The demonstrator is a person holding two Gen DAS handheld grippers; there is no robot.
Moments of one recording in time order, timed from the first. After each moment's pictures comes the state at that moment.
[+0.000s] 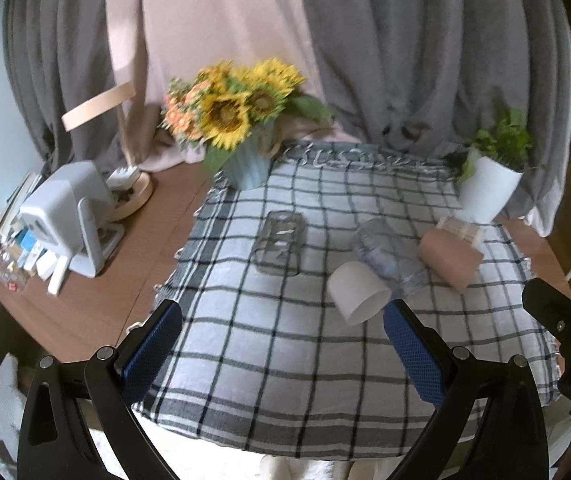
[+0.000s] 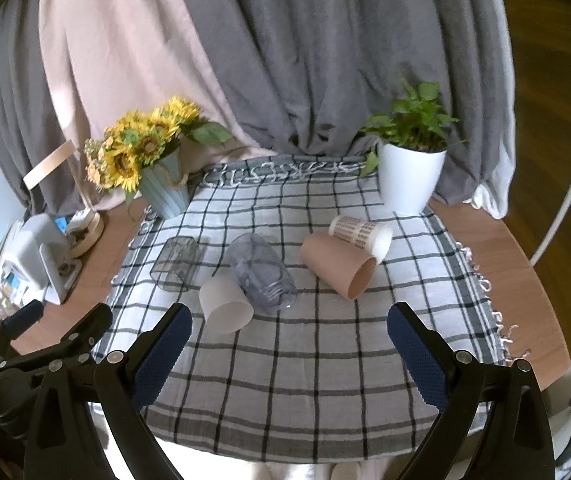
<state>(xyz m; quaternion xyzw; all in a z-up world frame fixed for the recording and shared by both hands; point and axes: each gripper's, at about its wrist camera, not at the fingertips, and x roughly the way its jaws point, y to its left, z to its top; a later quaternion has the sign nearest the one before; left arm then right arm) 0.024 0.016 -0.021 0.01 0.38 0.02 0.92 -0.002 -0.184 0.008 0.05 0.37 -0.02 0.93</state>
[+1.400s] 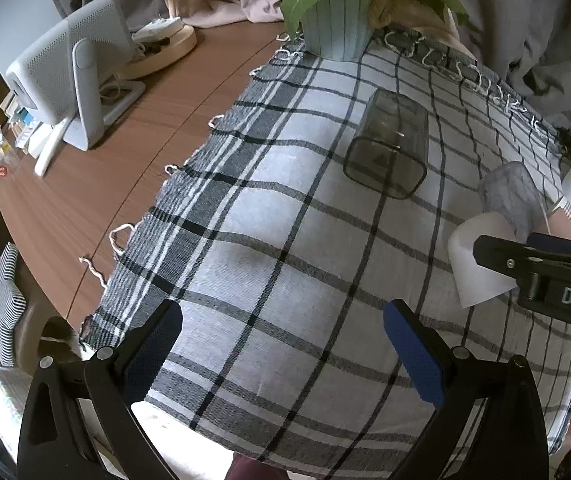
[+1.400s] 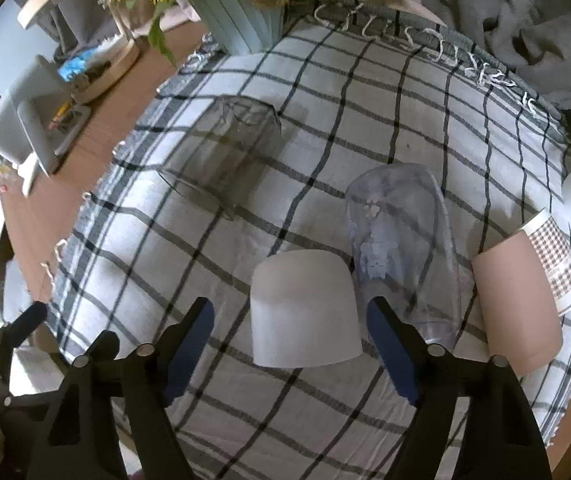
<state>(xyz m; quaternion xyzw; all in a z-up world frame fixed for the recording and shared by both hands) 0.102 0.082 -0.140 -0.09 0.56 0.12 0.81 0.191 -0.079 -0.132 -0.08 0.61 0.16 0.77</state>
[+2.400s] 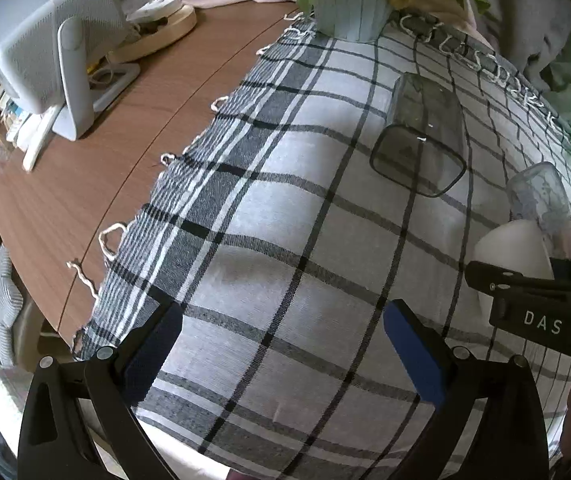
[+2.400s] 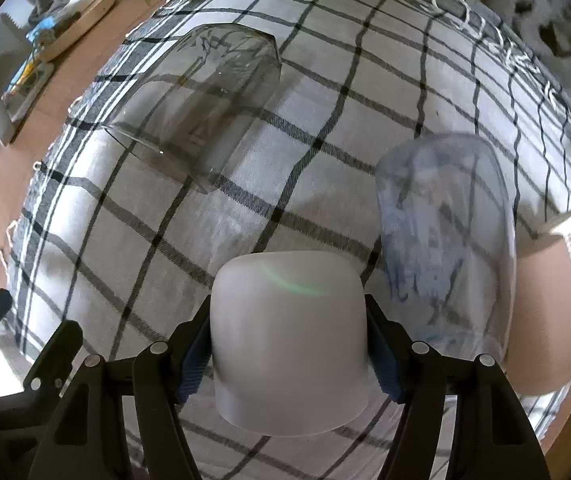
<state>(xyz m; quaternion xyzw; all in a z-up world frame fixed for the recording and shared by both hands) 0.118 0.101 -0.162 -0.09 0.58 0.11 0.80 0.208 -0.060 -0.179 -0.12 0.66 0.13 0.73</state>
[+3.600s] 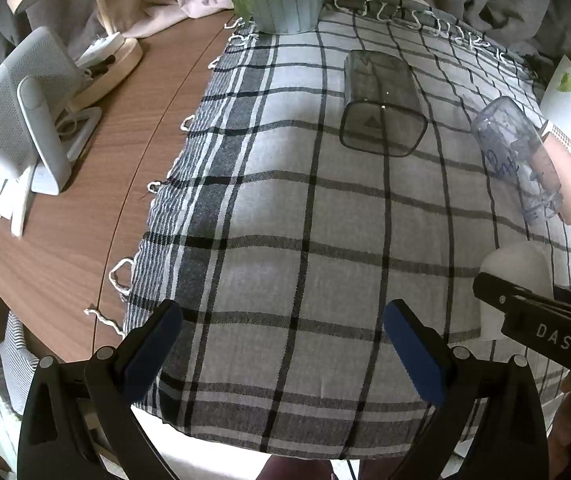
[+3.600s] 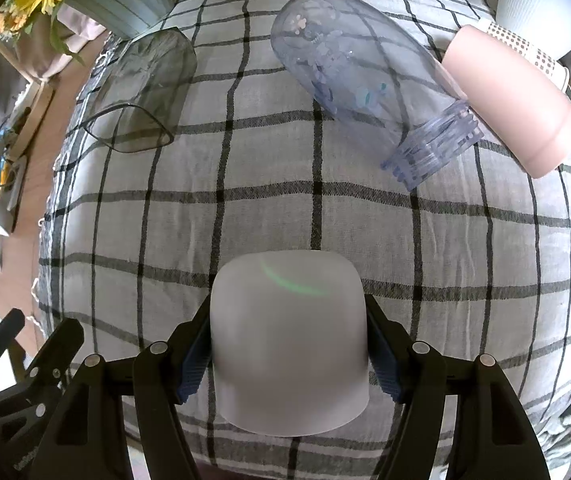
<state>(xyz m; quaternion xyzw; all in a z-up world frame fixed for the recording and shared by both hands) 0.108 0.105 -0.151 0.00 0.59 0.02 0.81 0.105 -0.117 -0.172 0.07 0.65 0.01 0.76</state>
